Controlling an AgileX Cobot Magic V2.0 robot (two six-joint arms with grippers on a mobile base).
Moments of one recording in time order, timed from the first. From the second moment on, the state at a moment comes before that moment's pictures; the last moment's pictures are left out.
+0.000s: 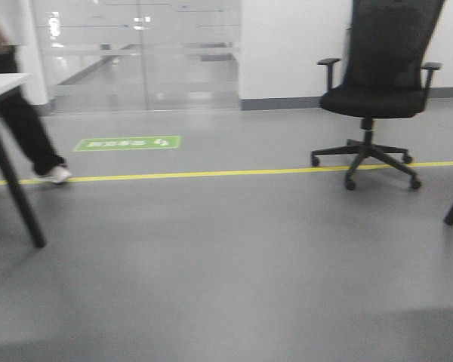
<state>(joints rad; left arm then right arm) -0.10 -0.01 0.03 -0.07 0.07 0.03 0.11 0.12 -0.48 -0.08 0.44 0.03</state>
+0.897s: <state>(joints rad) -0.09 -0.01 0.03 -0.07 0.07 0.03 0.11 0.12 -0.48 -0.08 0.44 0.03</state>
